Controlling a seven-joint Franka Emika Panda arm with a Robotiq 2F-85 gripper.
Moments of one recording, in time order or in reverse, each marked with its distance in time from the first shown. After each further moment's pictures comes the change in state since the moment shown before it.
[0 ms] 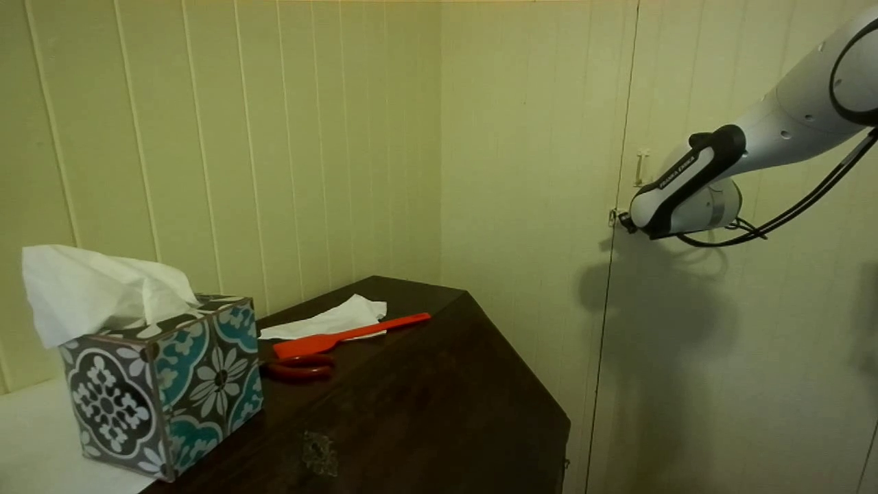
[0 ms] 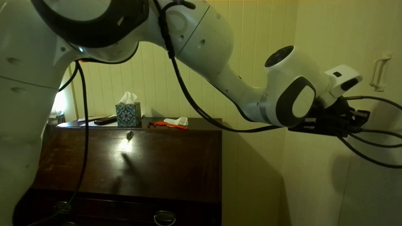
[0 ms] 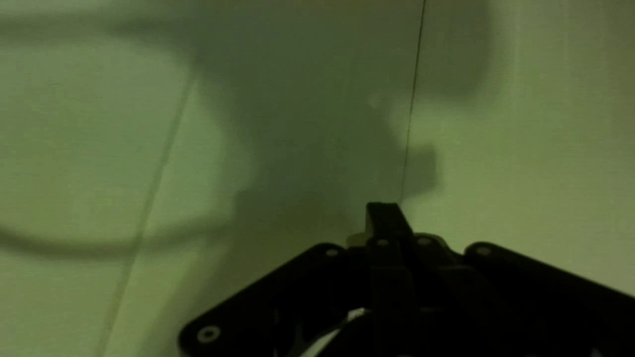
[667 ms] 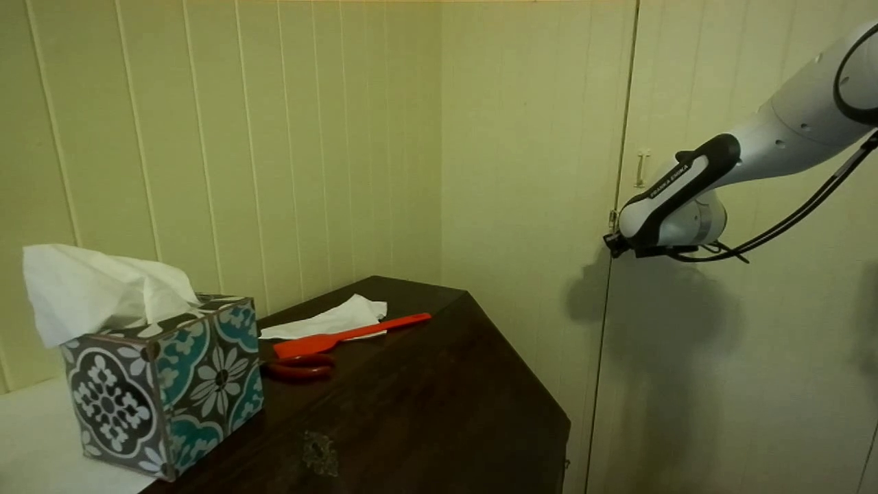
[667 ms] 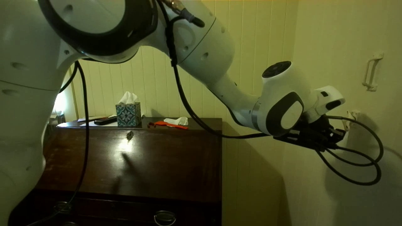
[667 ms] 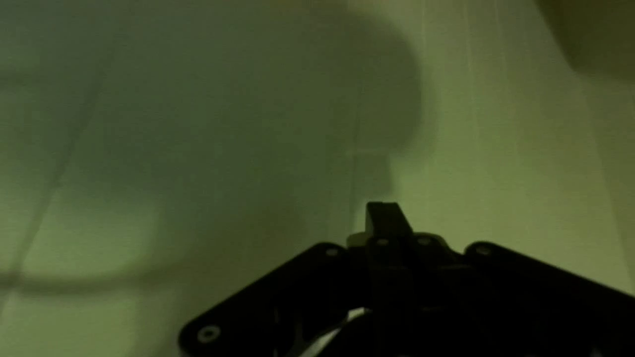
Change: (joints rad) arm -0.123 0.021 0.199 -0.038 0.008 -0.069 -0.010
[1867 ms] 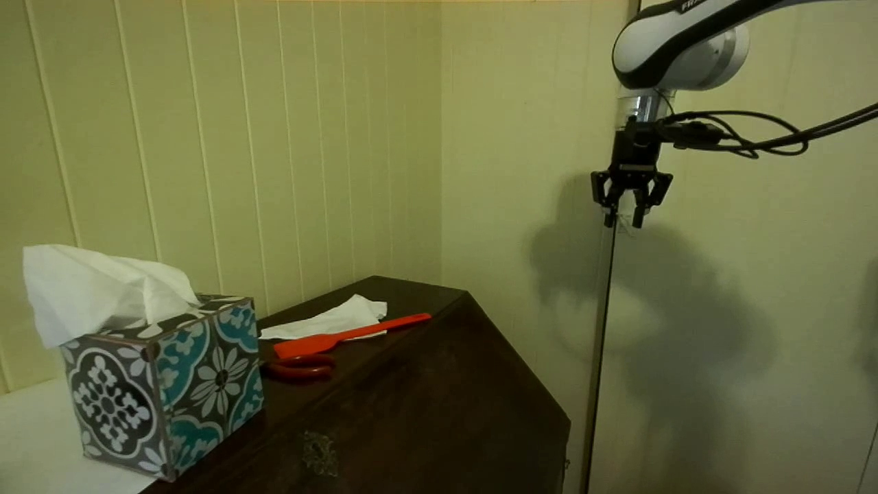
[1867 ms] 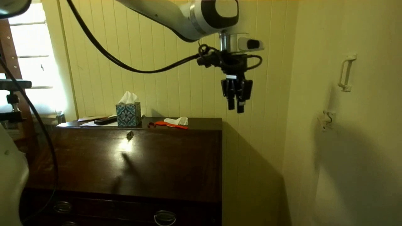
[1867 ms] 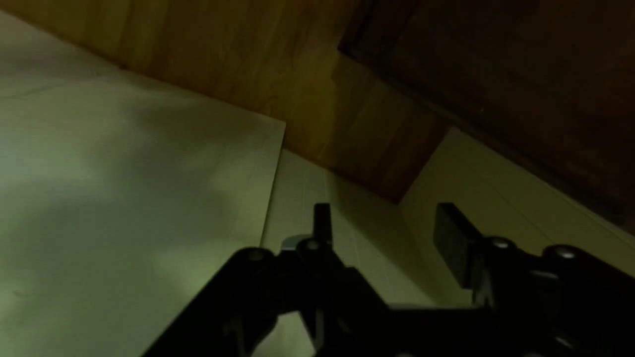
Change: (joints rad) arm 0.307 -0.524 -0.055 -0.028 0.032 -1.229 0.371
